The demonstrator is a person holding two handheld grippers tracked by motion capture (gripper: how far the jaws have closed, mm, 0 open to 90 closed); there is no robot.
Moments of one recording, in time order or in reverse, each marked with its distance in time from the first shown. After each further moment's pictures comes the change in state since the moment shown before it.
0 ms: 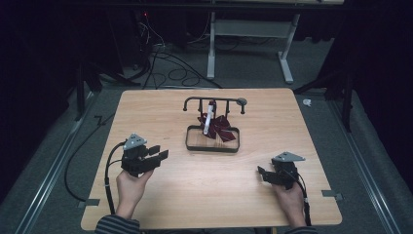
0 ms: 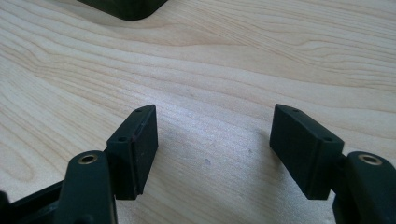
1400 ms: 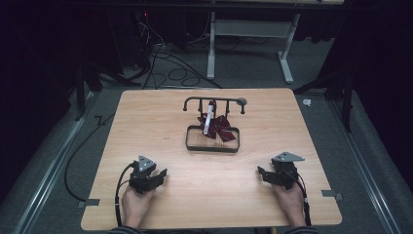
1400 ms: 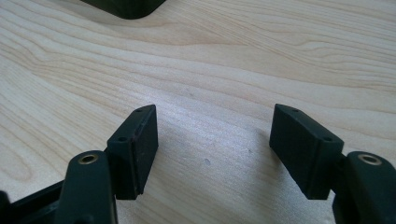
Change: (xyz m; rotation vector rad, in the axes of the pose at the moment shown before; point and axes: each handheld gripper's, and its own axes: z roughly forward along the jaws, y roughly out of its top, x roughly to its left) left arm 0.009 -0.081 0.049 0.120 0.208 0.056; right arm 0.001 0.000 0.000 0.002 -0.008 -0.008
